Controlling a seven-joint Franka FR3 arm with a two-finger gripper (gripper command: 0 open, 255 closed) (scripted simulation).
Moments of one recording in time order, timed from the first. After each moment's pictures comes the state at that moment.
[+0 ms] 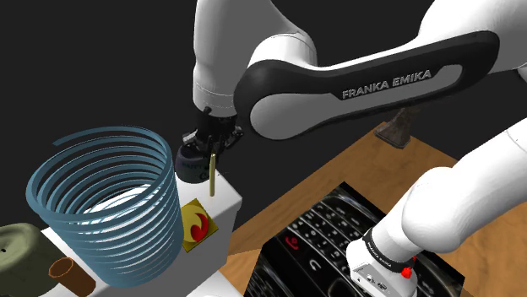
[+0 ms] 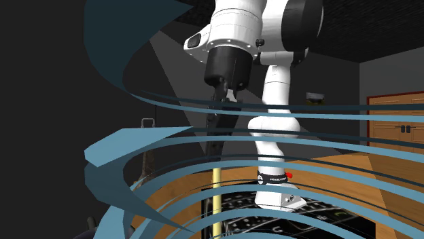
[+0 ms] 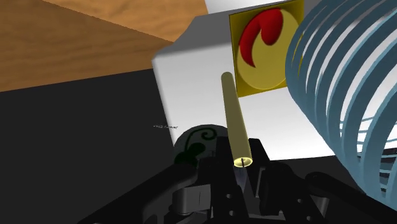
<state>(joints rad) 0.08 -0.17 0.66 -2.14 -0.05 2.12 0.93</state>
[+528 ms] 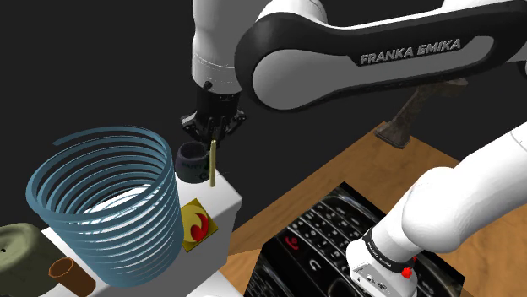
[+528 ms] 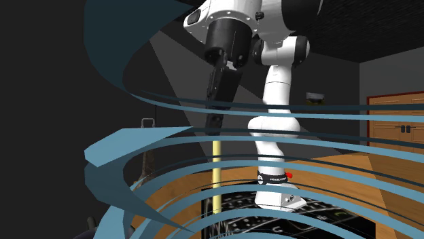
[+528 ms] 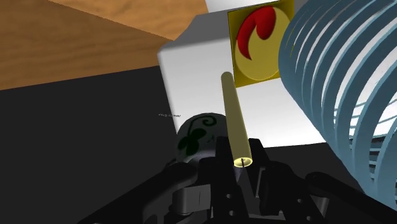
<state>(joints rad) 0.08 -0.20 0.64 -2.06 -0.03 2.02 0.90</state>
